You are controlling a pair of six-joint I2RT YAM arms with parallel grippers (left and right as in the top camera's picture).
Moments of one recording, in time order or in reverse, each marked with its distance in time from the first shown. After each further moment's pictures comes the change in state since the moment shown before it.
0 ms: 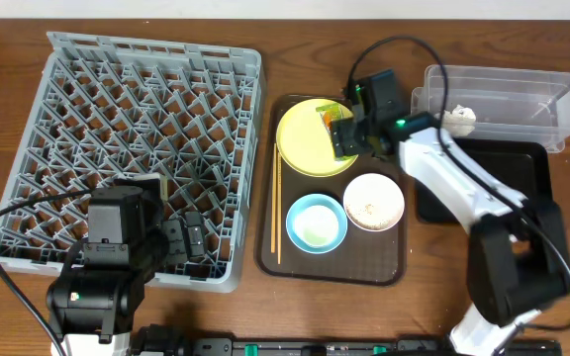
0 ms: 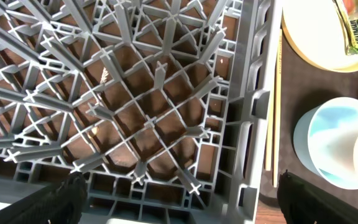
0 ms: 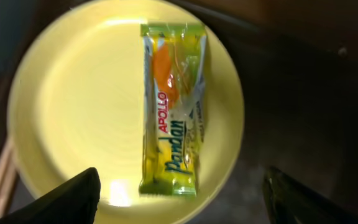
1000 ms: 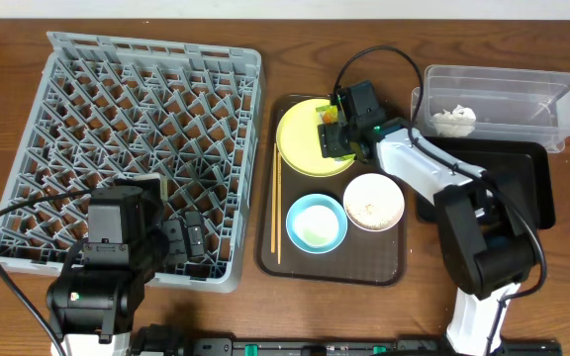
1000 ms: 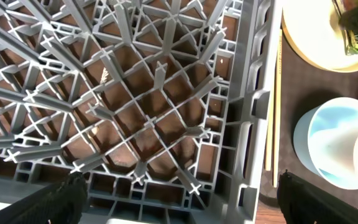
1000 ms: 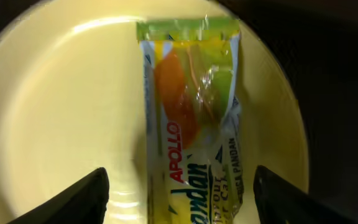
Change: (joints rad) left arm 0.000 0.000 0.000 0.000 0.000 0.000; right arm 0.036 0.159 -0.001 0.164 0.008 0.082
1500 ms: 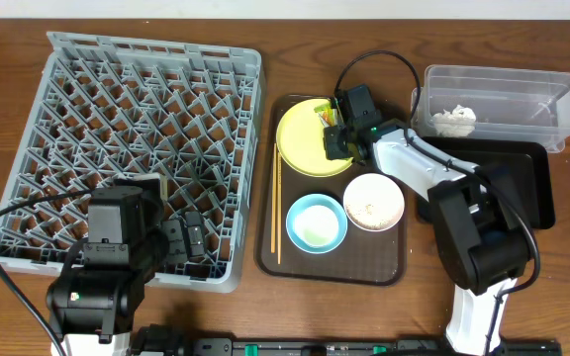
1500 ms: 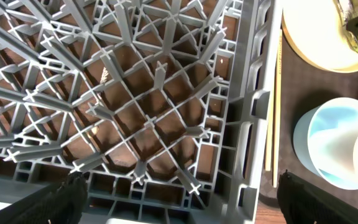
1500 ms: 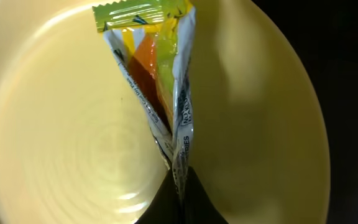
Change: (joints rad) left arm 0.000 0.000 0.000 0.000 0.000 -0.003; right arm 0.001 0.022 0.001 -0.002 0.002 0.047
